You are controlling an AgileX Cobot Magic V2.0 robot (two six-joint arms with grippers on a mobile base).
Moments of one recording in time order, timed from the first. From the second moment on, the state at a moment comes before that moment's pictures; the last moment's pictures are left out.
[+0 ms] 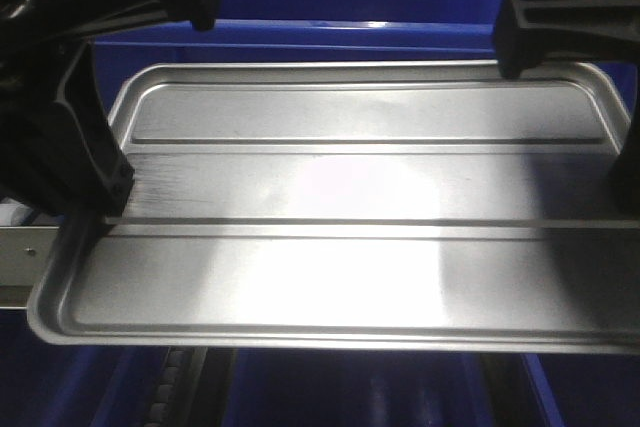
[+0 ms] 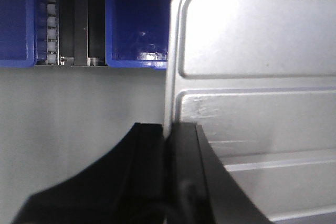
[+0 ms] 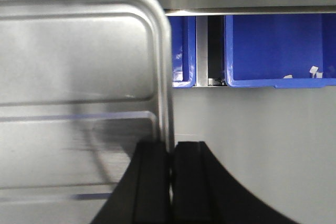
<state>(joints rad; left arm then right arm) -1.12 1.21 -0.86 0.42 0.86 -1.23 1.08 1.15 -0.79 -0.58 1.08 1.44</state>
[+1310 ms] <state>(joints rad) -1.11 1.18 -1.11 0.78 0.97 -1.23 1.06 1.12 -1.03 -0.87 1.07 1.37</state>
